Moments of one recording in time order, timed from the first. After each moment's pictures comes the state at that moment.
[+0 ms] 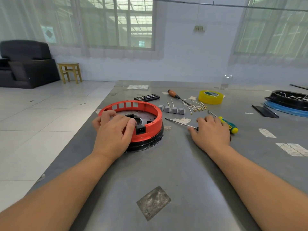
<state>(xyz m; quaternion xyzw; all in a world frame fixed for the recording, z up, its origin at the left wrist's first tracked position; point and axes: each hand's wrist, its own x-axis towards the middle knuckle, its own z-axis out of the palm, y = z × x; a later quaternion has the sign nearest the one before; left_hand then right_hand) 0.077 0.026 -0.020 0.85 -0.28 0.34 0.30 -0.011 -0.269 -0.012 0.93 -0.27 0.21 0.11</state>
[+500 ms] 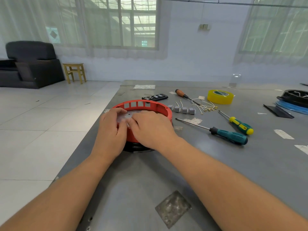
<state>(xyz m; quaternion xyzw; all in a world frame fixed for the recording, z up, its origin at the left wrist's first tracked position) 0.092 0.058 -0.016 0.80 -0.25 0.27 0.47 0.046 -0.081 0.028 0.96 0.05 0.26 -0.03</state>
